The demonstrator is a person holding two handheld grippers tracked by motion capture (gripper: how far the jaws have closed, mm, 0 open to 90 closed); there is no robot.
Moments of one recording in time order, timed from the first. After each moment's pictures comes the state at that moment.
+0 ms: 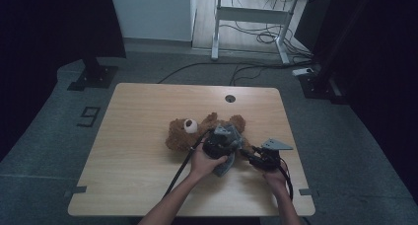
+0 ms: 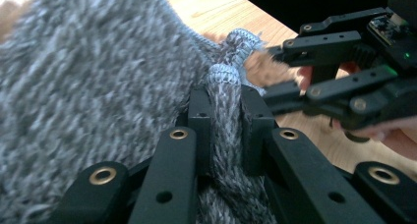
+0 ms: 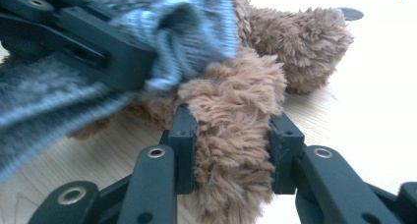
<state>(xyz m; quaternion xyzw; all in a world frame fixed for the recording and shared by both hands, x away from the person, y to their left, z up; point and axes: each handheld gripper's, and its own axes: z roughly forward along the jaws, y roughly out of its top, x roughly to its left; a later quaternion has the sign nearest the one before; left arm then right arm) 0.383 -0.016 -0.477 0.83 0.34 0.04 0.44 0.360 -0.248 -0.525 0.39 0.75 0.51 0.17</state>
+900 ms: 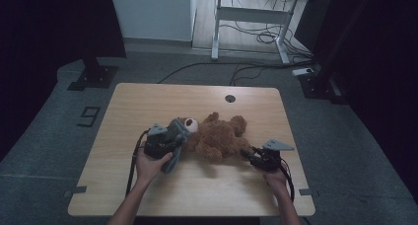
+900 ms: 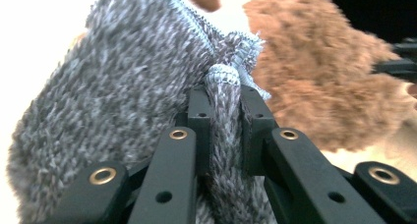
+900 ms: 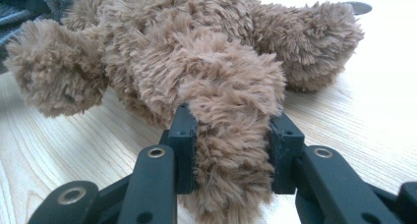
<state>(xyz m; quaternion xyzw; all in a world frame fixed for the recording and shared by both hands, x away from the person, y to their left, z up) 0.368 0.157 -0.476 0.76 0.46 0.11 0.46 0.361 -0.252 -0.528 0.39 0.74 0.52 0.15</state>
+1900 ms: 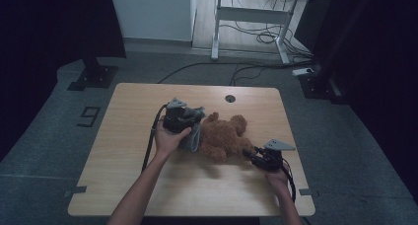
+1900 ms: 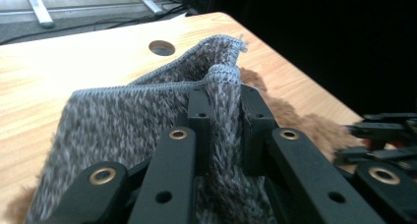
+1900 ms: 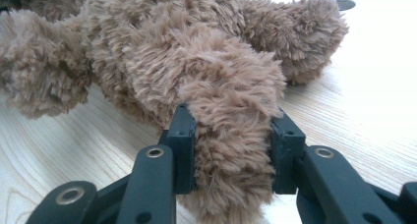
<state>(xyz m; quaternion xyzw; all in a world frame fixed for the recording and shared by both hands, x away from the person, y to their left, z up) 0.428 0.091 -0.418 0.76 0.41 0.11 0.49 0.362 -0.258 -0.530 0.40 0.75 0.51 0.17</state>
